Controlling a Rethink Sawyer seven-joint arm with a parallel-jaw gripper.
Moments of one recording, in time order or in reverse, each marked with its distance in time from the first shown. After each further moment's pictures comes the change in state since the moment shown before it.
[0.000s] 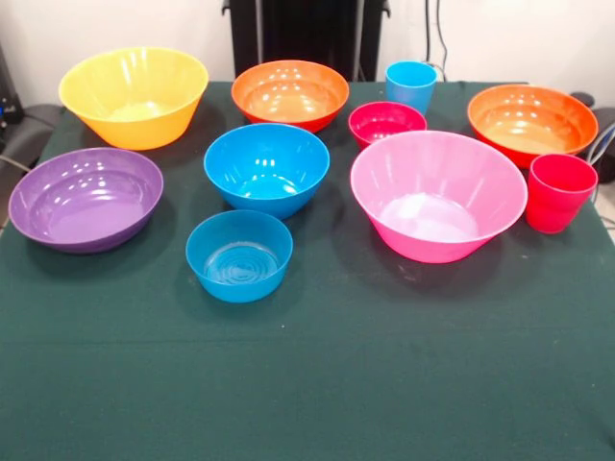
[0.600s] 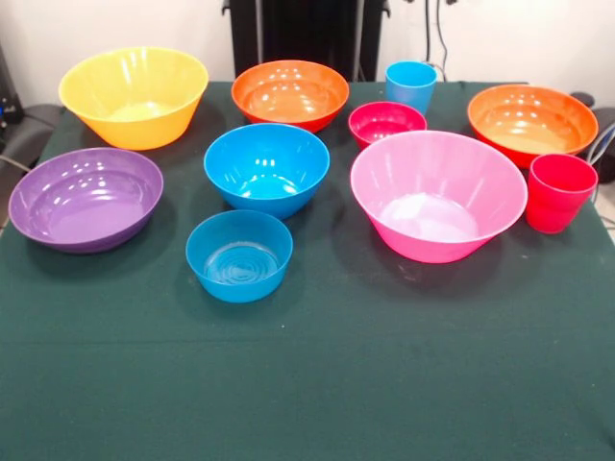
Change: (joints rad) arm -0.073 0.134 -0.014 0.158 -0.048 -0.288 0.090
